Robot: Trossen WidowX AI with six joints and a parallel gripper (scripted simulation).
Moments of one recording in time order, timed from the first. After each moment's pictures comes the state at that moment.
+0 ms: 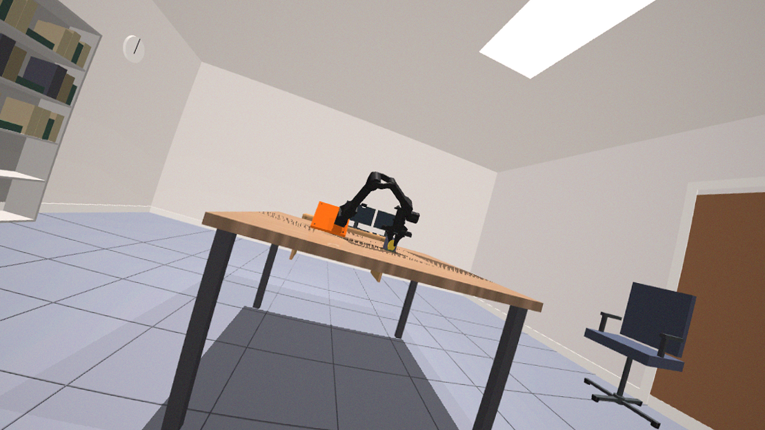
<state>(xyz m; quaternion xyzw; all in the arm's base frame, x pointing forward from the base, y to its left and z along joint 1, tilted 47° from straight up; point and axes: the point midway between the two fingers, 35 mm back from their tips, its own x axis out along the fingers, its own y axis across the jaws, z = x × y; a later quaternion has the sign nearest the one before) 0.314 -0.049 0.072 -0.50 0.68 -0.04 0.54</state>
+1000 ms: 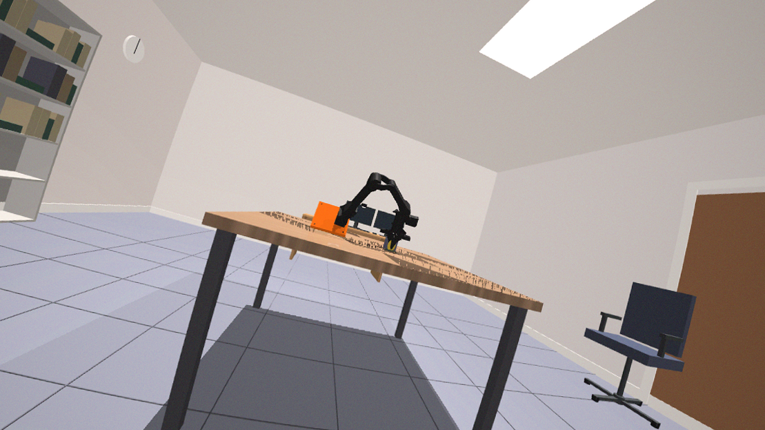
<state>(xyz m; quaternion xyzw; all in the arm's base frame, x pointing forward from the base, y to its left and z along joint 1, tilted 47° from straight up) 0.314 -0.066 0.059 -0.50 0.68 -0.04 0.54</state>
